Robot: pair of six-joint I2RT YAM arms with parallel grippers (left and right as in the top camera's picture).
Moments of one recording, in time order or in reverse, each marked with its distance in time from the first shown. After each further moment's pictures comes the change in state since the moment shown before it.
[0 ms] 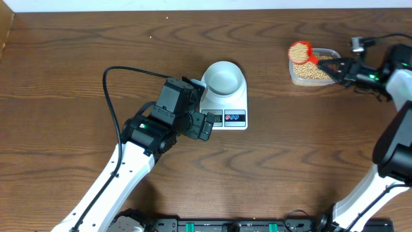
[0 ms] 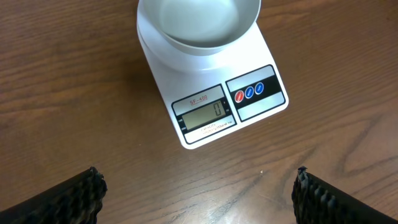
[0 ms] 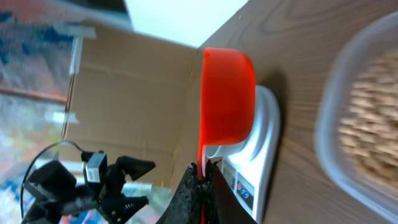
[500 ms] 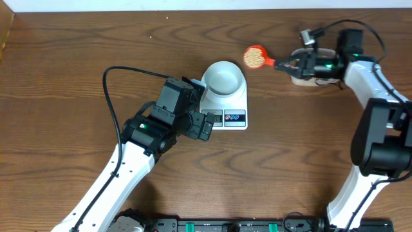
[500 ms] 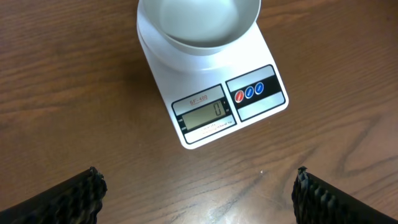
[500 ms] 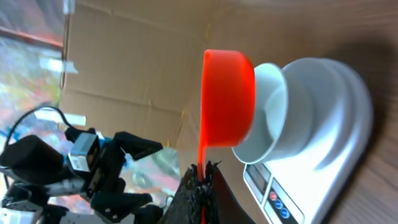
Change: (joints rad) left arm 0.000 0.000 0.000 0.000 0.000 0.000; right arm 0.275 0.000 -0.002 0.201 0.018 0.174
